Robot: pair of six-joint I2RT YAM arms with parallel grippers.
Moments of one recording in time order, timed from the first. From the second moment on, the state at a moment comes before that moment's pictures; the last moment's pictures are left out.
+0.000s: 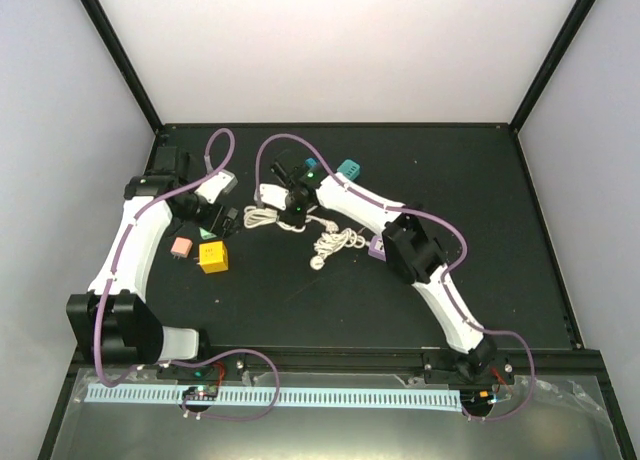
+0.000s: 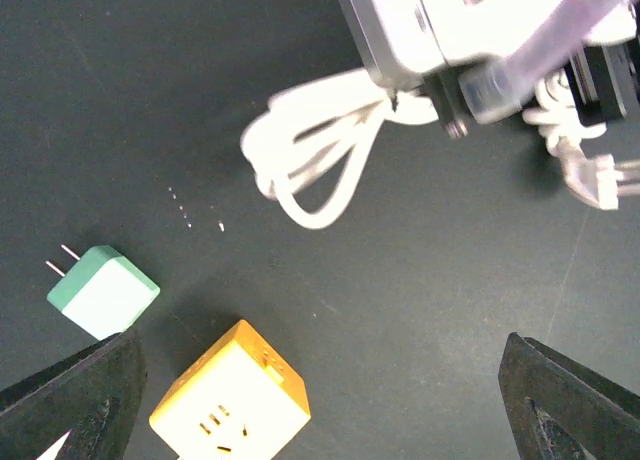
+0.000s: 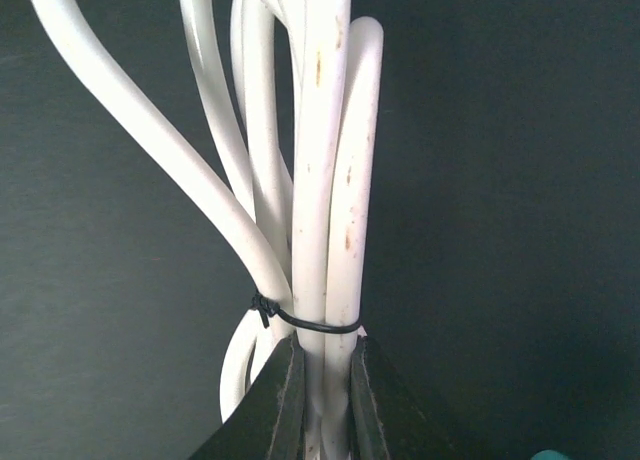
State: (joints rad) left arm 0.02 1.33 1.21 -1.05 0.37 0.47; right arm 0.81 2.38 2.14 -0.86 -0.12 -0.62
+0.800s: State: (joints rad) left arm 0.04 1.33 1.21 -1.10 0.49 0.52; right arm 0.74 1.76 1.42 -0.78 -0.33 -0.63
